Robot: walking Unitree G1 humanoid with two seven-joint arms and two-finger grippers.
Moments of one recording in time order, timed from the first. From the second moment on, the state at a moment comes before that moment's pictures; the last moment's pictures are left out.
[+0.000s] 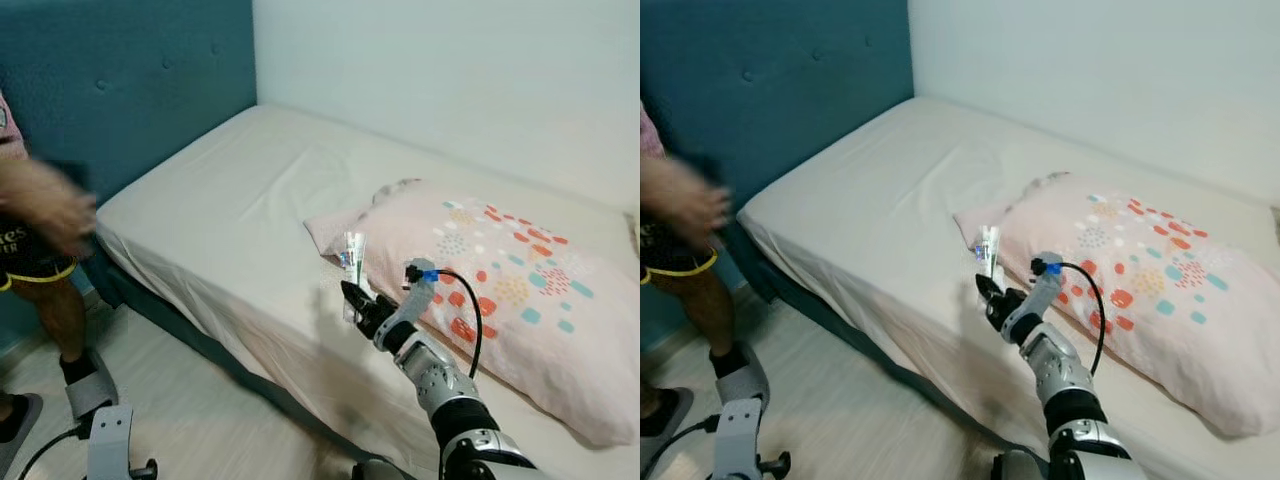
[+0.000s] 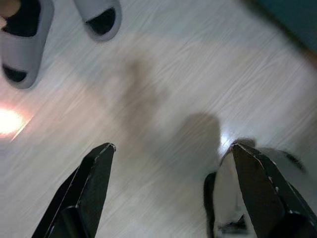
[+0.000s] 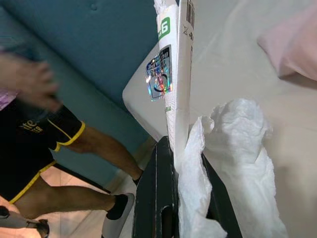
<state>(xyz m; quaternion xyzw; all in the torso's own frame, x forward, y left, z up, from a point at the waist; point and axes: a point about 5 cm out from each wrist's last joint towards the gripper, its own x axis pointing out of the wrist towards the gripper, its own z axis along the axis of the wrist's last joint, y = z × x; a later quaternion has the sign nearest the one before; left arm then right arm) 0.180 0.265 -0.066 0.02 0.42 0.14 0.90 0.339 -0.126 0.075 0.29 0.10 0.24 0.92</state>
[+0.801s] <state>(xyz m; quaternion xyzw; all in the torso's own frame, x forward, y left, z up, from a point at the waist) 0.167 0.250 -0.079 0.05 0.47 0.11 0.87 0.322 -0.135 0.044 0.19 0.16 0.23 0.94</state>
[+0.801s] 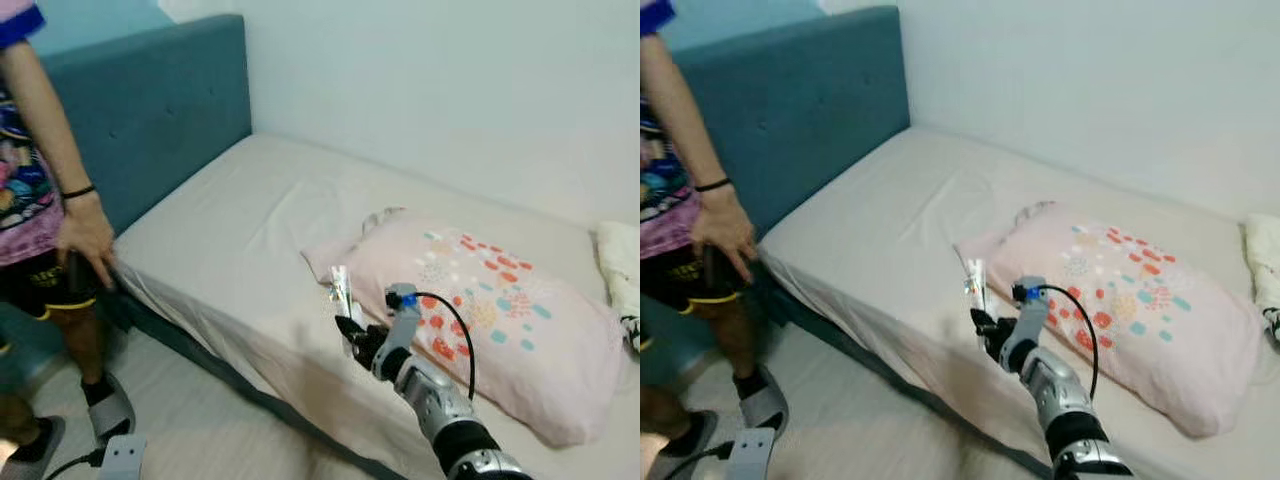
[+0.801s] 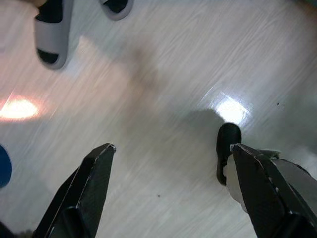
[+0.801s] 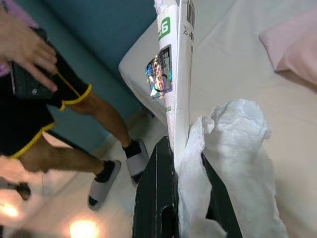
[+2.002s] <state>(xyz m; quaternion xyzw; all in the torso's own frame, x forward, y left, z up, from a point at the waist) 0.161 0.250 -0.080 0.03 0.47 0.09 0.88 0.233 -0.189 -0.051 0.03 0.38 0.08 0.92</state>
